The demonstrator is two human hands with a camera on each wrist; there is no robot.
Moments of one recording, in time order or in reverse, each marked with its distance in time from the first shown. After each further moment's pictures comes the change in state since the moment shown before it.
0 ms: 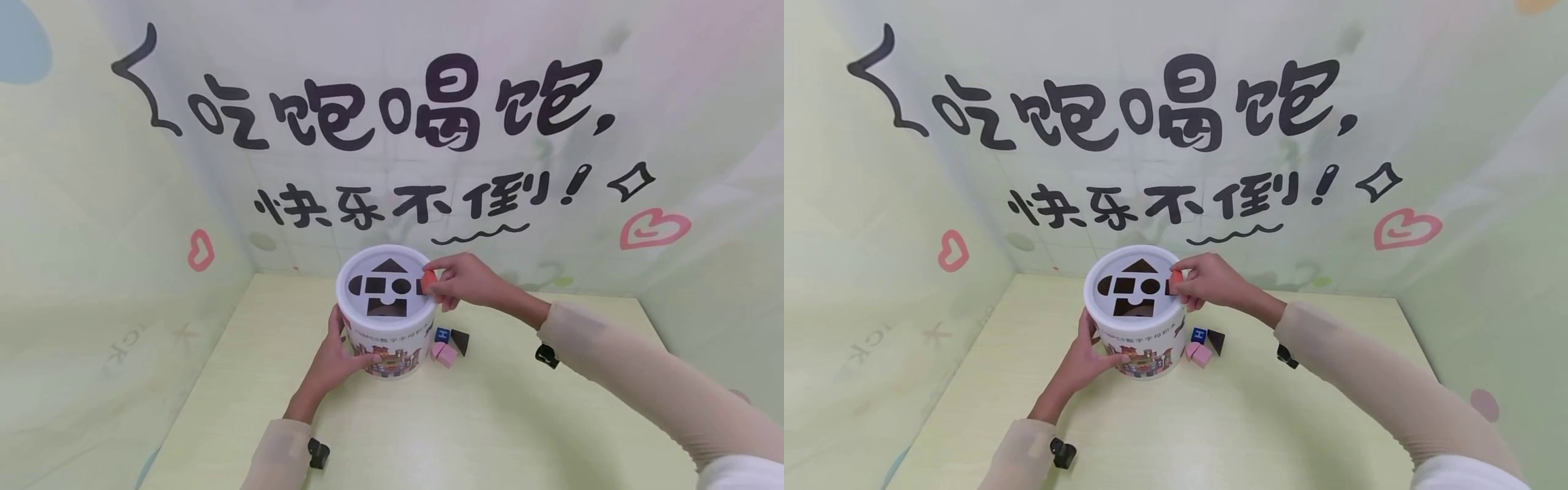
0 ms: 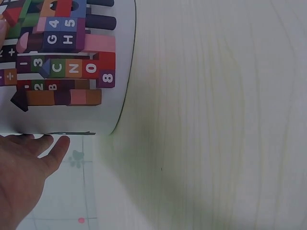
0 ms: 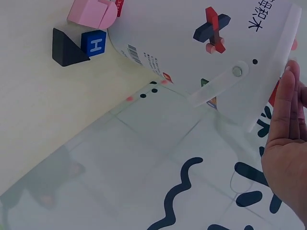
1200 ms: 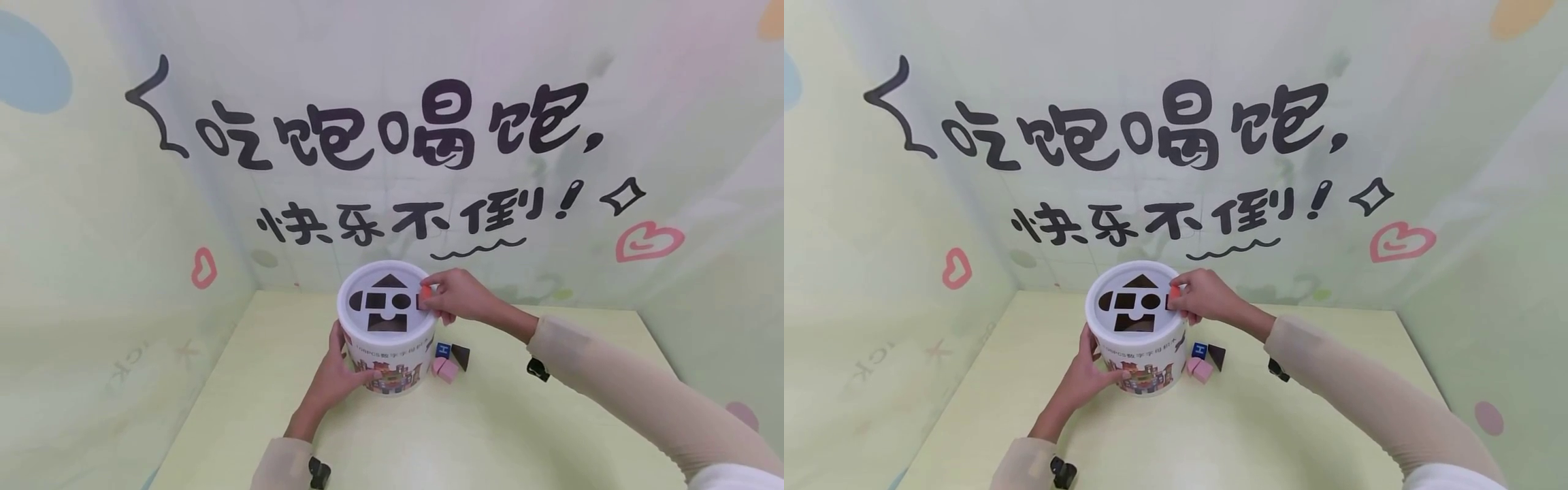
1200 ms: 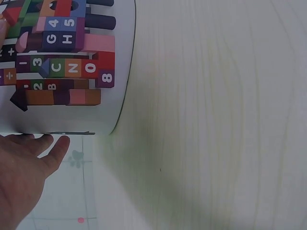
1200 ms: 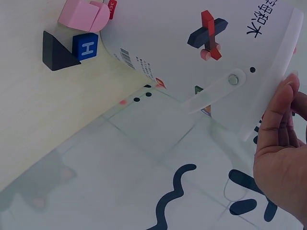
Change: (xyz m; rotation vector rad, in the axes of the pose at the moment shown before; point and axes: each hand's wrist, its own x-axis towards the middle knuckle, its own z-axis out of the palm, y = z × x) left_hand 0.003 -0.036 0.008 0.008 0.039 -0.022; right_hand 0.002 -0.007 0.010 -0.142 0.049 -0.021
